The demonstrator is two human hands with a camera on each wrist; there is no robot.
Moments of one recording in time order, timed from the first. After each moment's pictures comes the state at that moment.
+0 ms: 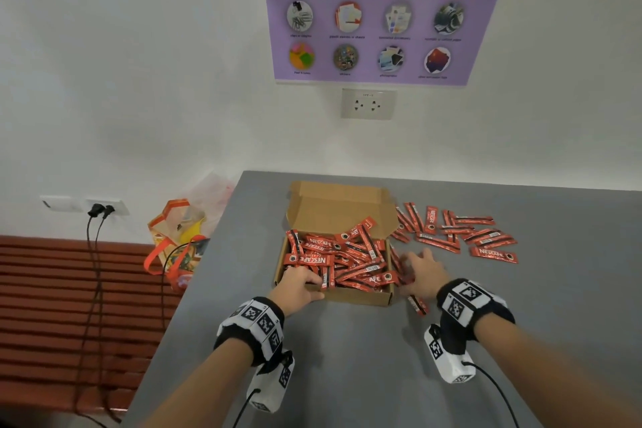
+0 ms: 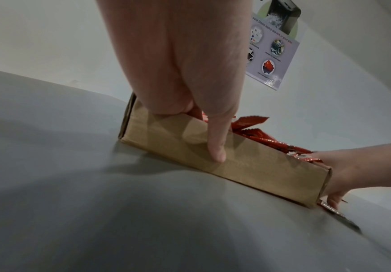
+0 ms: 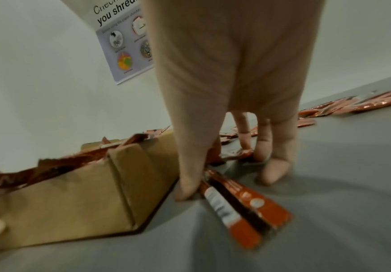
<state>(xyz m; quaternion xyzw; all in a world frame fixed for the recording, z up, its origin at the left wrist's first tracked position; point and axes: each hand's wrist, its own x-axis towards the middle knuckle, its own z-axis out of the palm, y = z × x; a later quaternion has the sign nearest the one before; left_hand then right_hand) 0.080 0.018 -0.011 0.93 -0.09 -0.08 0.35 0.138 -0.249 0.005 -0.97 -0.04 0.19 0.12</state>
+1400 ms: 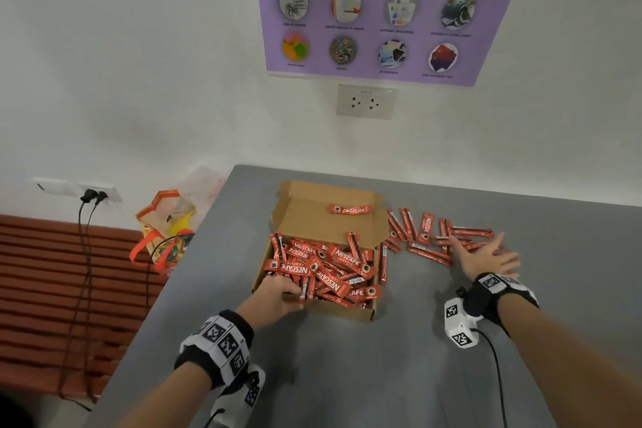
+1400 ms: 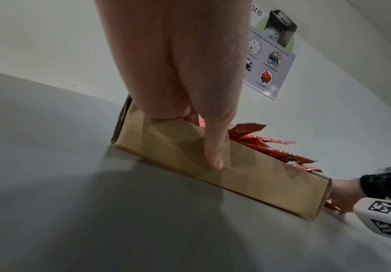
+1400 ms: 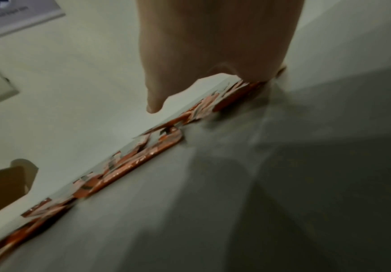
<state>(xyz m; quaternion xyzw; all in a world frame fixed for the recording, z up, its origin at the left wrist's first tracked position) 0.080 0.021 -0.016 0.92 -0.09 -0.08 0.37 0.221 -0.351 -0.020 -0.91 0.31 0.03 0.26</state>
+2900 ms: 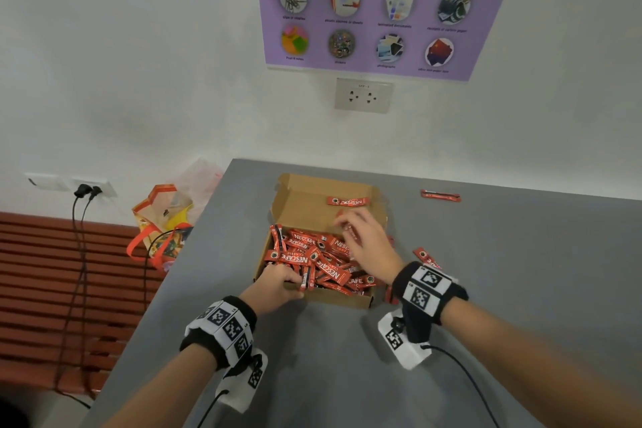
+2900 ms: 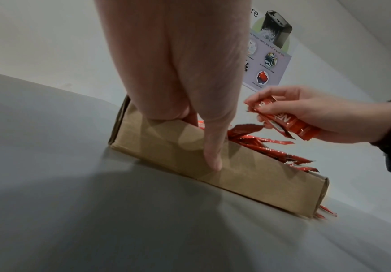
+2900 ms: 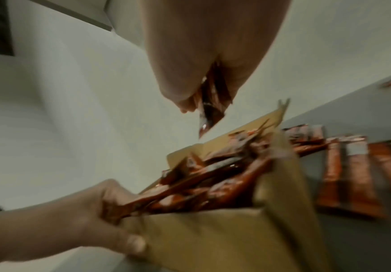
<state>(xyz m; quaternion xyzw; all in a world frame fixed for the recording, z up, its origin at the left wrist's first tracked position) 0.083 0.017 -0.012 0.92 -0.08 -0.10 0.37 0.149 -0.184 0.047 -0.89 -0.29 -0.03 0.35</state>
